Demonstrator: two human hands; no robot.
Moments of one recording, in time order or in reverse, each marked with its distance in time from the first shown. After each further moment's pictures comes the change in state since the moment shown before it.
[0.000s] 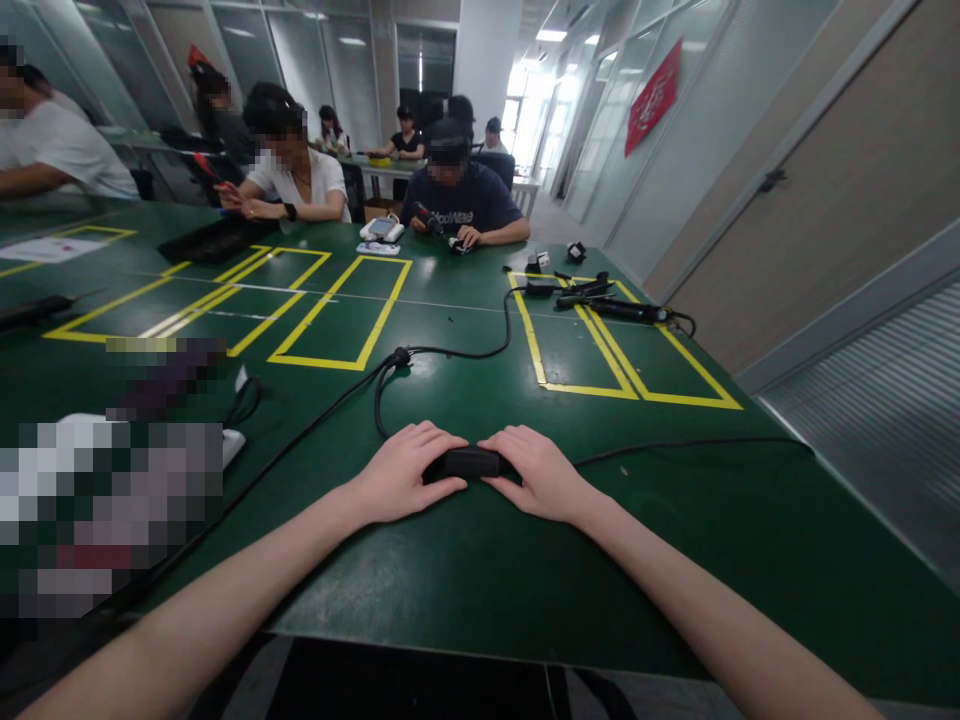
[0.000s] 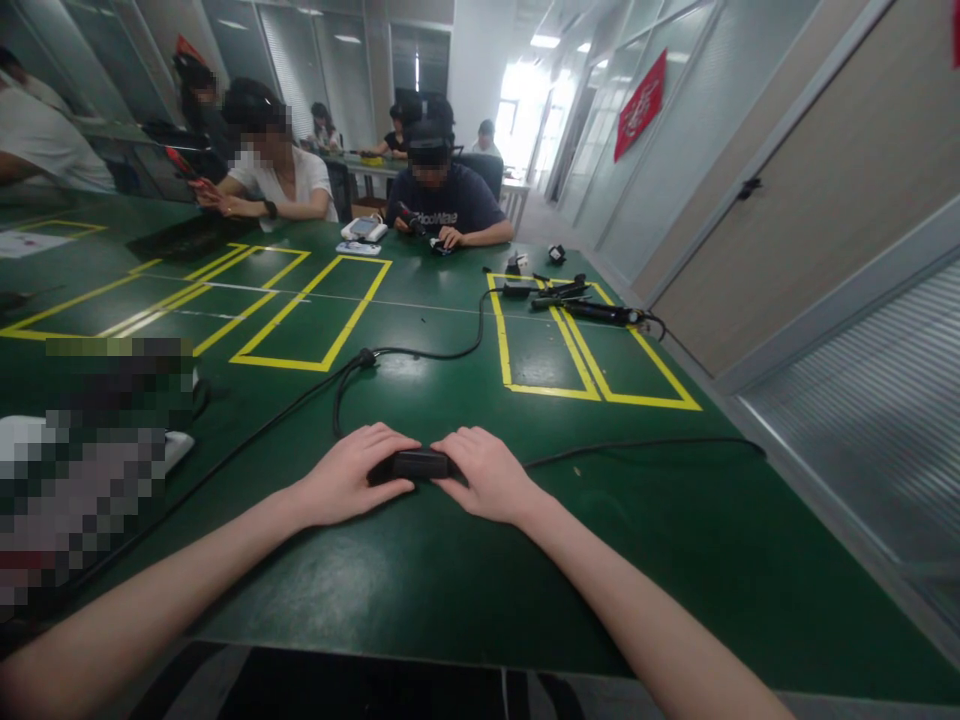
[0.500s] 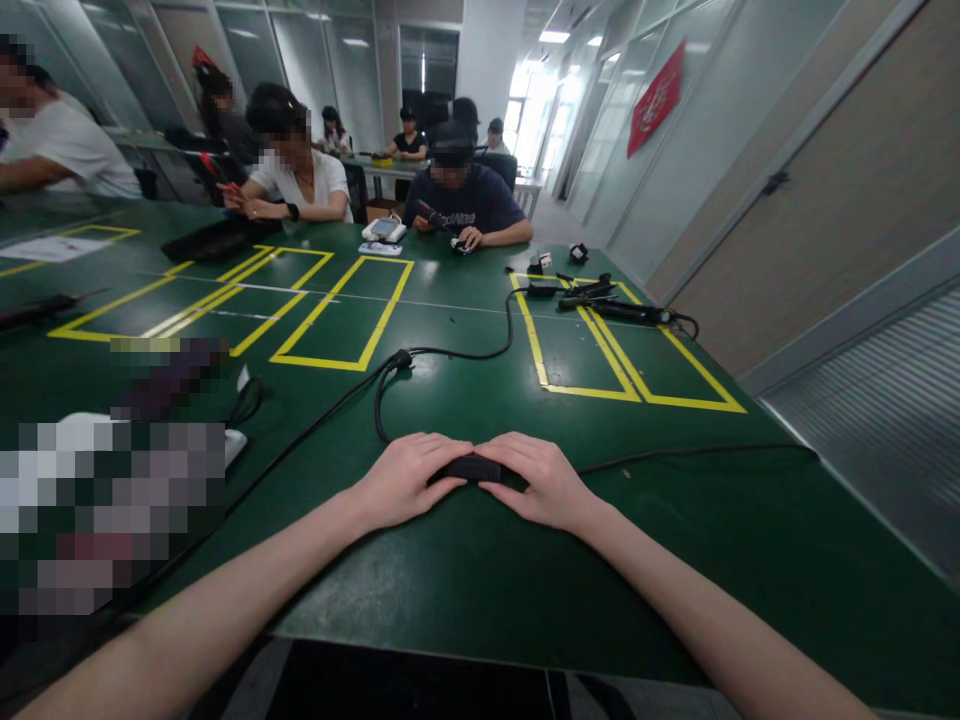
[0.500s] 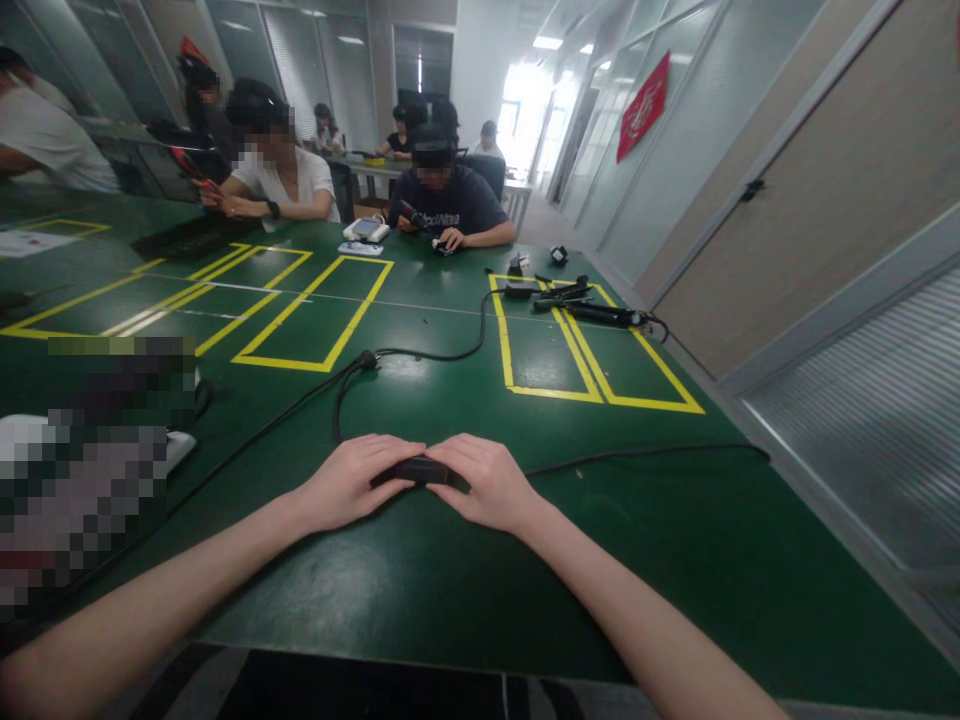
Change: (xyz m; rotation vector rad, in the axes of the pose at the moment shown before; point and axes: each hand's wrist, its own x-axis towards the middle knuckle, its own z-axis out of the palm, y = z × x) left_hand -0.002 -0.001 0.008 -0.006 0.061 0.108; right_hand 0.000 -0.007 0.004 0.087 0.213 -0.141
